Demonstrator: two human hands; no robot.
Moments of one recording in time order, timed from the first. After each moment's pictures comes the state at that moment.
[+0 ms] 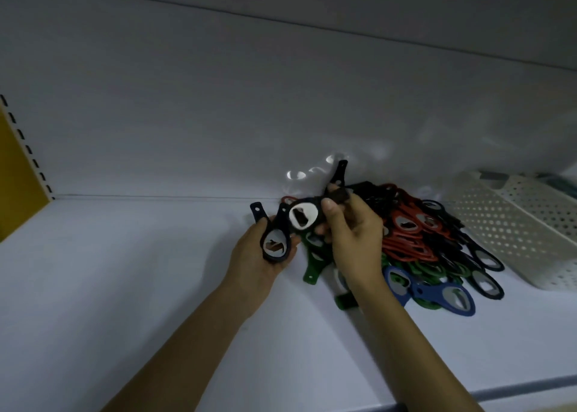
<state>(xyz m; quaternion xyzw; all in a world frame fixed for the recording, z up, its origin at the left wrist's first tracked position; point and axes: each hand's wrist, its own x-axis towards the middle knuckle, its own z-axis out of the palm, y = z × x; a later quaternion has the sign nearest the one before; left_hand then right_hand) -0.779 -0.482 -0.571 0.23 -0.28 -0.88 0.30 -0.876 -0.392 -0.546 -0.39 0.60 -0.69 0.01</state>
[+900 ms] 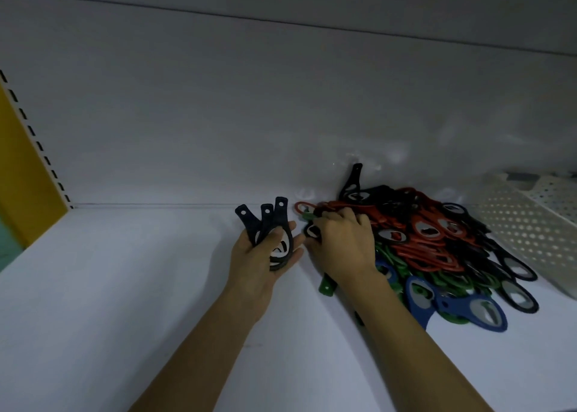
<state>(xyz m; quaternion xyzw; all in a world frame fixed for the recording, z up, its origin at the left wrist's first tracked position) -0.771 -0.495 -0.575 0.21 -0.35 -0.84 0.36 -0.900 -0.433 -0.568 -0.46 0.87 -0.05 -0.18</state>
